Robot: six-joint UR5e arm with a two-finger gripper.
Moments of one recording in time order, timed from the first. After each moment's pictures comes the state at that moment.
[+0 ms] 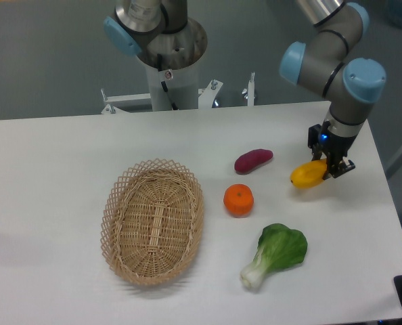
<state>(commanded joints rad) 2.89 -1.98 -1.80 -0.88 1.48 2.01</state>
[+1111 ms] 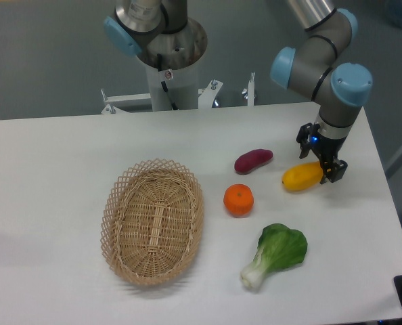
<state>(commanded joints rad) 2.89 -1.97 -1.81 -0.85 1.47 2.00</state>
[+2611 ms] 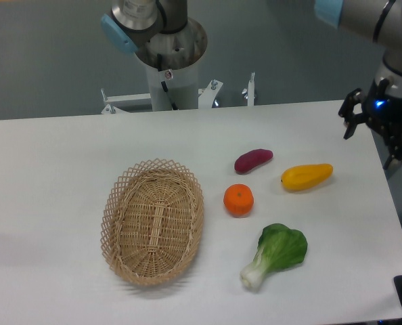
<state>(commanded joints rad) 2.87 -1.94 -1.23 -1.41 1.43 1.90</state>
